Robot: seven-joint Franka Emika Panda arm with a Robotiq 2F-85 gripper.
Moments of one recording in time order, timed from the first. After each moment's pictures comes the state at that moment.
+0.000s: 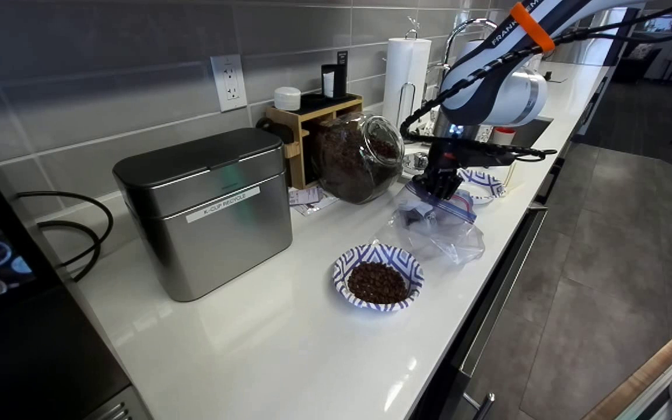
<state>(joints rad) 0.07 0.22 0.10 -2.33 0.24 2.57 -0.04</state>
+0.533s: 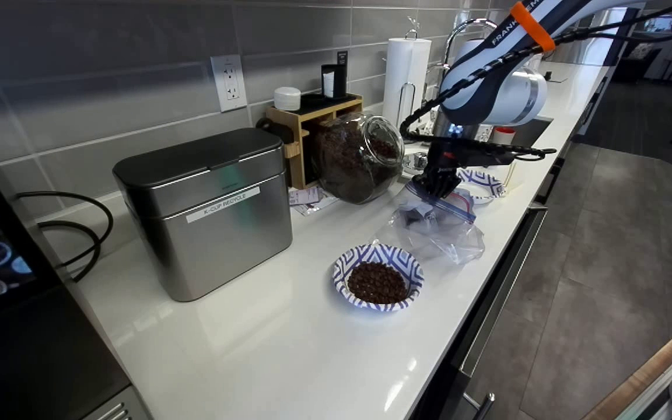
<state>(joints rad) 0.07 0.21 0.10 -2.33 0.23 2.57 -0.03</state>
